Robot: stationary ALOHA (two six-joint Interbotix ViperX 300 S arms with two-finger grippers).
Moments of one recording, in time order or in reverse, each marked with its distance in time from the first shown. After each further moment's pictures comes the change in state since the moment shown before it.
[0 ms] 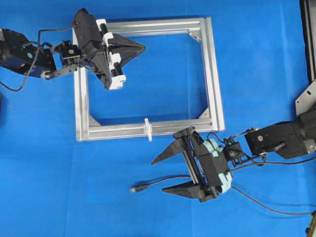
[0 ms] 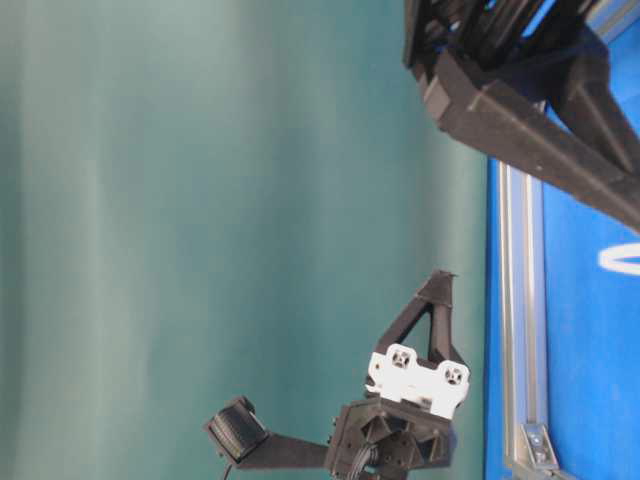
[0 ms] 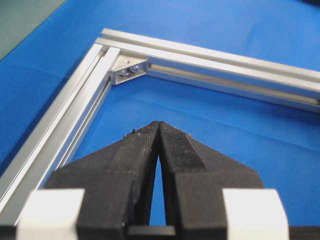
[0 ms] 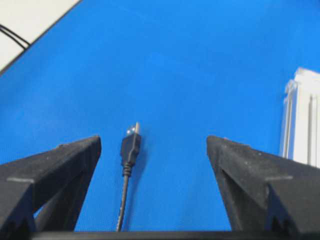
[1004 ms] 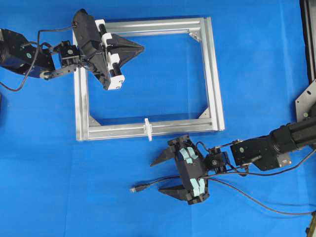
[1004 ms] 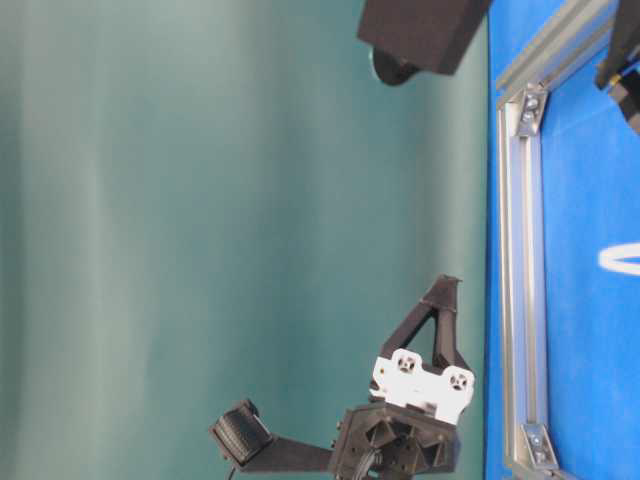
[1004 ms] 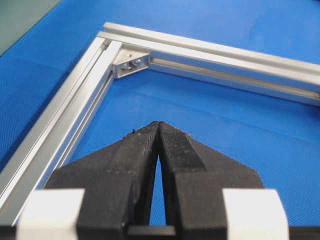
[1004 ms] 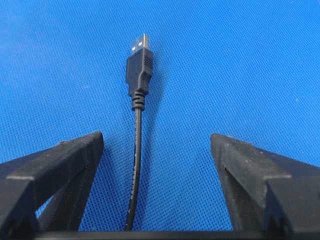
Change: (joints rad) left arm 0.002 0.000 0.012 0.000 0.000 0.000; right arm 0.040 0.204 -0.075 0.149 0.061 0.002
